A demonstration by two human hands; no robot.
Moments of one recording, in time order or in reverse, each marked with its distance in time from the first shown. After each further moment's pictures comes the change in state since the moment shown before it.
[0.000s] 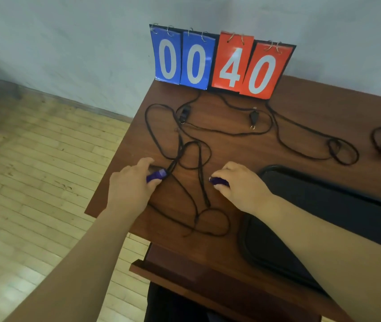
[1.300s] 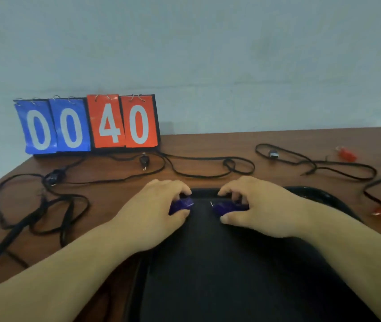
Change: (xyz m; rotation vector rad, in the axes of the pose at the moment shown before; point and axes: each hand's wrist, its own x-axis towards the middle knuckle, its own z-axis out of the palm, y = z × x) left_hand 0.032 0.230 0.124 -0.177 0.232 0.985; right_hand -0.131 0.180 -0.012 -0.125 0.395 0.209
